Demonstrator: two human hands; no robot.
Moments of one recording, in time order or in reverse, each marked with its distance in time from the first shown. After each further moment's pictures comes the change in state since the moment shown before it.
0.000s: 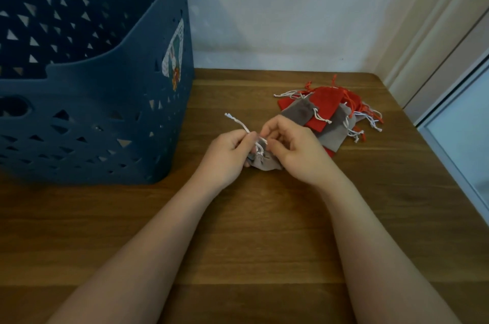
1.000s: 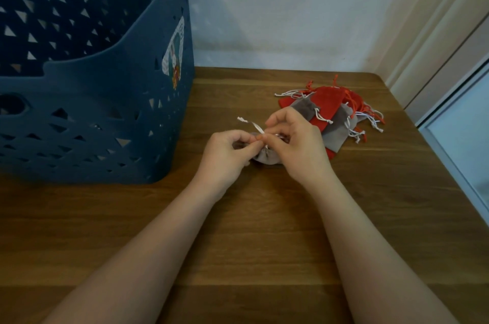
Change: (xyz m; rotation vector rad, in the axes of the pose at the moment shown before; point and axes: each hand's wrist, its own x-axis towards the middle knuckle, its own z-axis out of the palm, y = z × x) left_hand -0.009 0.008 0.003 -0.101 0.073 -0.059; right_hand -0.001 -0.013 0.006 0.042 0.176 0.117
